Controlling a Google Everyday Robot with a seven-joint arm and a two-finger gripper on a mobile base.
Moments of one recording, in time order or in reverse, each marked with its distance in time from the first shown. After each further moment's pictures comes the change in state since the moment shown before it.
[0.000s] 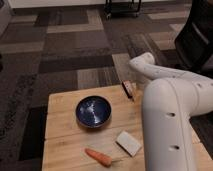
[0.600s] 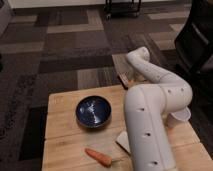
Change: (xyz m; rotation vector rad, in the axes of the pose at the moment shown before) arm -0.108 -0.042 -0.005 0.128 -0.079 -0.028
